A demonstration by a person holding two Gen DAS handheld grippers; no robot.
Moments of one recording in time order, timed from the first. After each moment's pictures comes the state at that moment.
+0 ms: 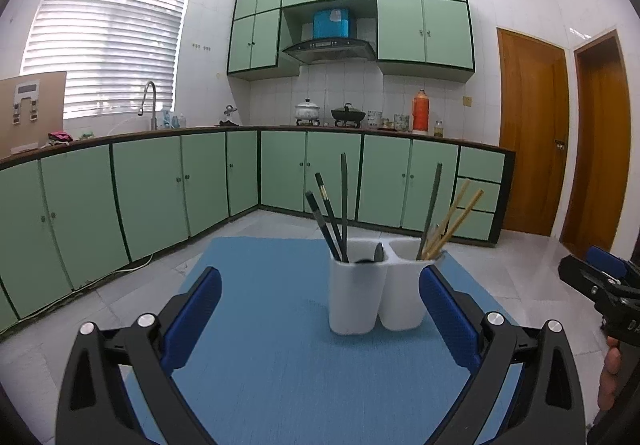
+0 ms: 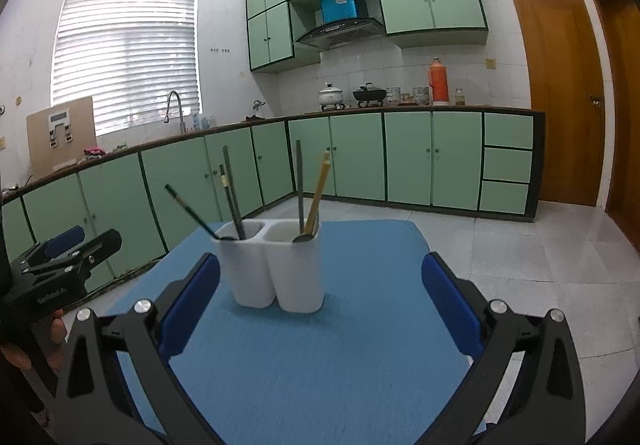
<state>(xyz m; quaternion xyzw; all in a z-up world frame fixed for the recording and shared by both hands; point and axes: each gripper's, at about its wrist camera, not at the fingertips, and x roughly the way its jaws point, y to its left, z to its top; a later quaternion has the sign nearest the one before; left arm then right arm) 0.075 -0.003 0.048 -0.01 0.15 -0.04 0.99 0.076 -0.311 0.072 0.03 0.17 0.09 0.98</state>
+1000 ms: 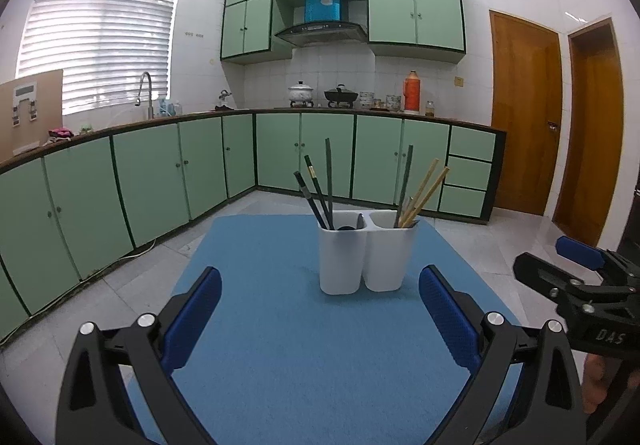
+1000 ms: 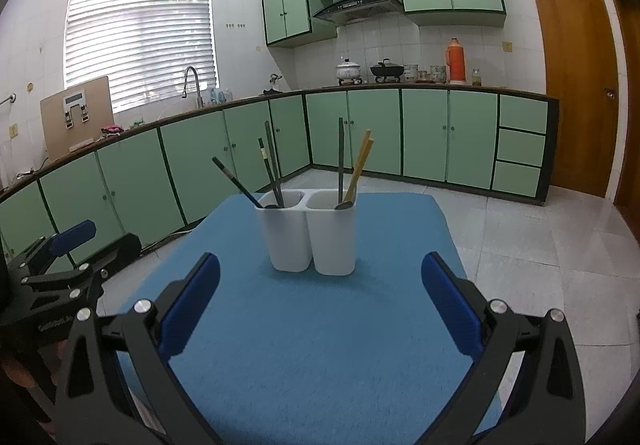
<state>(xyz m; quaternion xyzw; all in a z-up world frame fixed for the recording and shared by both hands) 0.018 -0.015 0.065 0.00 0.19 -0.05 0.98 0.037 -0.283 0.088 0.02 0.22 0.12 0.97</state>
